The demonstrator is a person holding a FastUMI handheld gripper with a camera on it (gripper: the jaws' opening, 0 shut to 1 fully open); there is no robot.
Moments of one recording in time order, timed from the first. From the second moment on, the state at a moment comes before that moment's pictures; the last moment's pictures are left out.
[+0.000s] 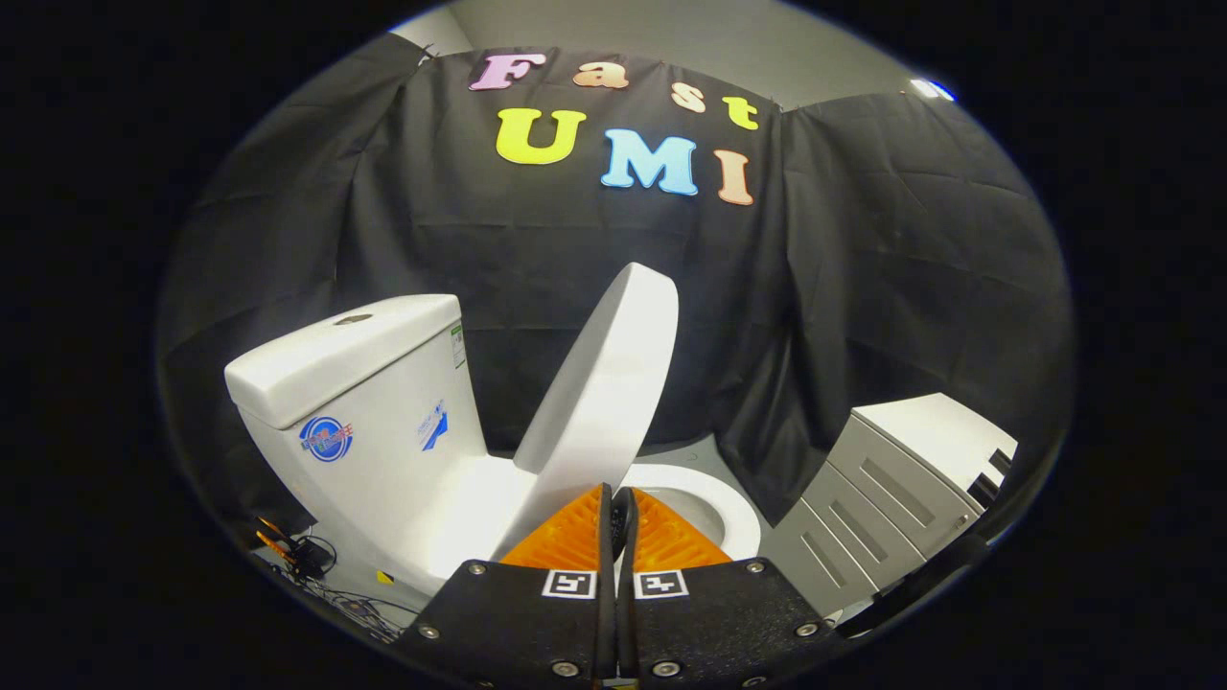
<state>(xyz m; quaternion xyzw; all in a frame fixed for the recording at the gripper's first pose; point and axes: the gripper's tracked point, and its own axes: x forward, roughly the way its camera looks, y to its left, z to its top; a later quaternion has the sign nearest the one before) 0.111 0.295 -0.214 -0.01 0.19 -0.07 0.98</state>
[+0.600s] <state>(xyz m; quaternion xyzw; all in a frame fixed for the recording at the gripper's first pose) 0.115 0.344 -0.195 -0.03 0.17 -0.04 0.98</state>
